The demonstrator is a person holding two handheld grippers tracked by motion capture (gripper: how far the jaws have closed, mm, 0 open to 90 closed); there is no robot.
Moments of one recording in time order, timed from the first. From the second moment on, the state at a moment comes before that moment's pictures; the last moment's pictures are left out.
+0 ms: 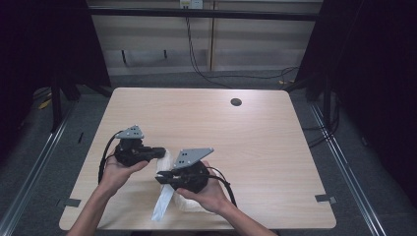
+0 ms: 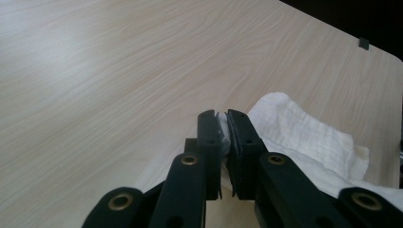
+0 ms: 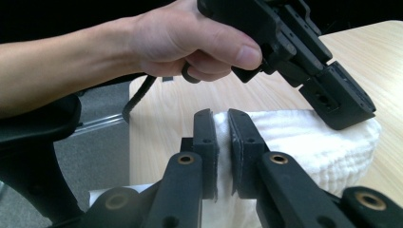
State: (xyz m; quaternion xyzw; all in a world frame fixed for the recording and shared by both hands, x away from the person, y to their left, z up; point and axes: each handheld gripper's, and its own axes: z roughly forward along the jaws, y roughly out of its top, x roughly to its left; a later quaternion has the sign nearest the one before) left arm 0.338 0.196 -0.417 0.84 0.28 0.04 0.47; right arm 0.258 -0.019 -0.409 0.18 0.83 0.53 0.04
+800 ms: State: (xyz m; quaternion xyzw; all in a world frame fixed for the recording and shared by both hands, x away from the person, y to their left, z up) left arm 0.342 0.110 -0.441 0.87 0.24 0.01 0.43; right arm 0.240 -0.080 -0.438 0.23 0.84 0.48 0.05
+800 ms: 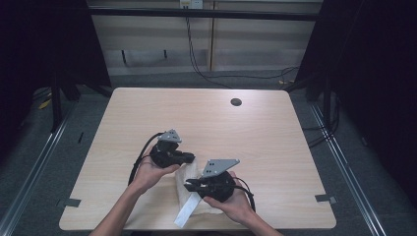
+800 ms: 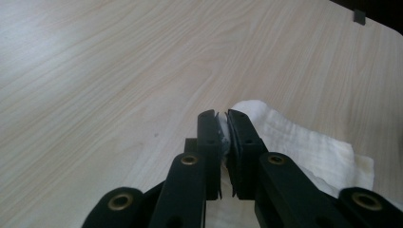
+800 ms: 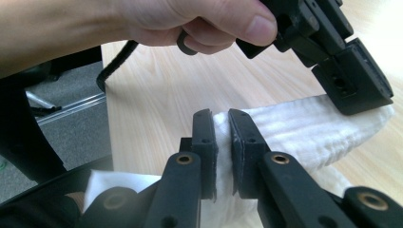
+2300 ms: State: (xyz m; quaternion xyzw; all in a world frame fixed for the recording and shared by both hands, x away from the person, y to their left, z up) left arm 0.342 0.053 -0.473 0.87 0.21 -0.05 0.43; right arm 0.236 -0.153 -0.487 0.32 0.86 0.40 0.05
